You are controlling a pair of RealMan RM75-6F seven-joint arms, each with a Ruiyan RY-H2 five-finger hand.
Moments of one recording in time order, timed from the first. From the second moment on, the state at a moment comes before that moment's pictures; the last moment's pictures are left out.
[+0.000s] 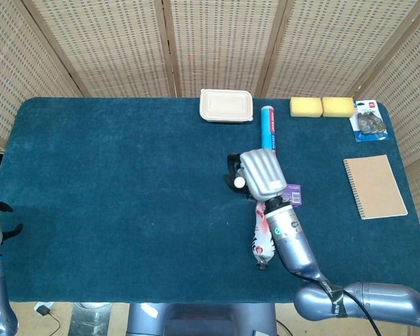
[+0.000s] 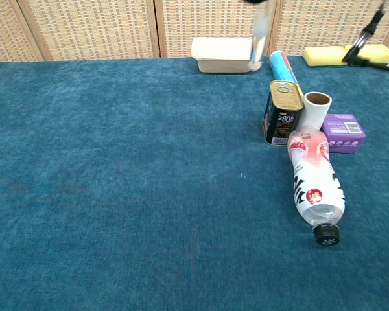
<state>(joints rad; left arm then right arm) -0.20 -1.70 -0.25 -0.69 1.19 1.21 -0.12 0.84 -1.41 0.38 -1.95 -0.96 1.26 -0.53</state>
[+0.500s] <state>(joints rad) -0.20 -1.69 -0.25 -0.68 1.19 1.21 -0.13 0.90 -1.43 0.27 -1.86 -1.08 1.15 -0.52</state>
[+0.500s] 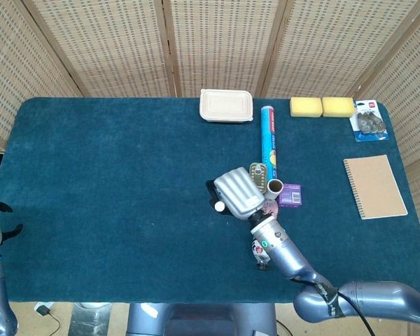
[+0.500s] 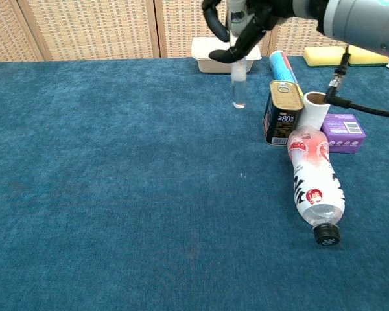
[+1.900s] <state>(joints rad) -0.20 -1.70 -0.25 -0.68 1.19 1.21 -0.12 0.90 -1.34 0.40 -1.73 -0.79 1.11 -0.41</state>
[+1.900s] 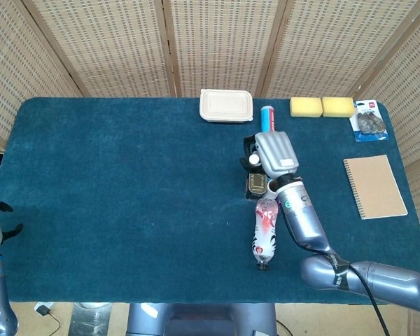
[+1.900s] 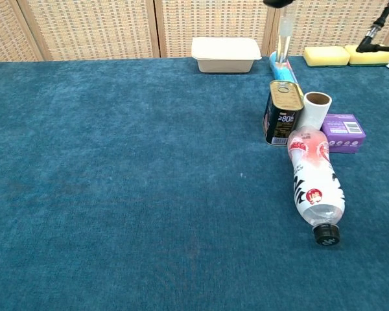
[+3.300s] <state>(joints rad) -0.20 -1.69 -0.25 -0.69 1.19 1.21 -0.12 0.85 -1.15 0.31 -1.88 -0.70 1.09 -0.46</state>
